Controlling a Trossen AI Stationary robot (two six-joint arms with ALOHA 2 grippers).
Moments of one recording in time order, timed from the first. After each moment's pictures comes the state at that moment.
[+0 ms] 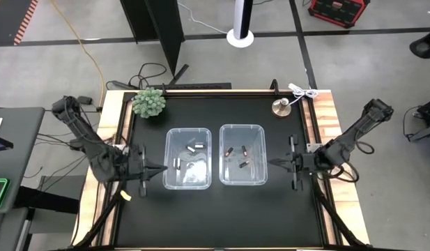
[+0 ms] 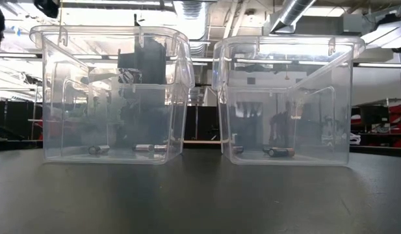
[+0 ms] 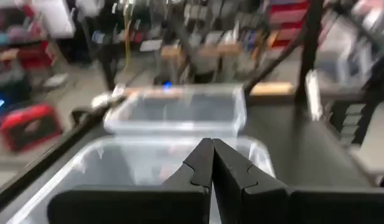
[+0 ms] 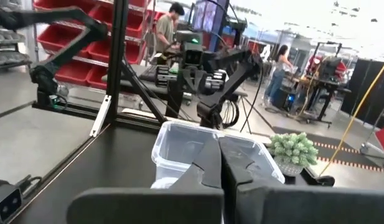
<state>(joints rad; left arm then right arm) -0.86 0.77 0.47 0.19 -1.02 -0.04 0.69 0.70 0.51 0.25 0.69 -0.23</state>
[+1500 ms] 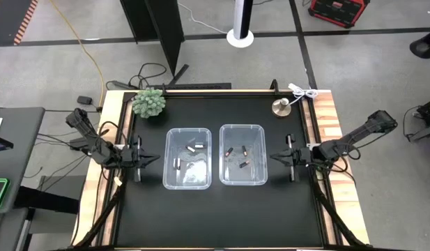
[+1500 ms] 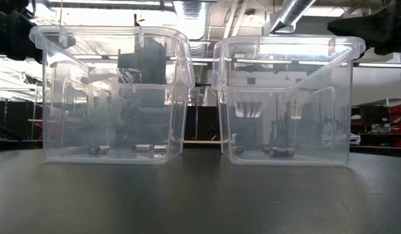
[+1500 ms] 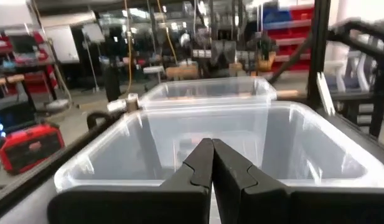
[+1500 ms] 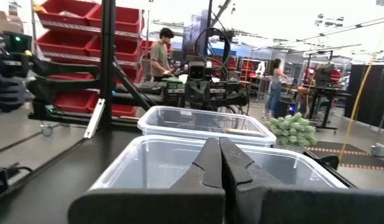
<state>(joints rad) -0.76 0.05 0.04 0.12 -0.91 0.16 0.47 0.40 0.01 0.57 0.47 -0.18</state>
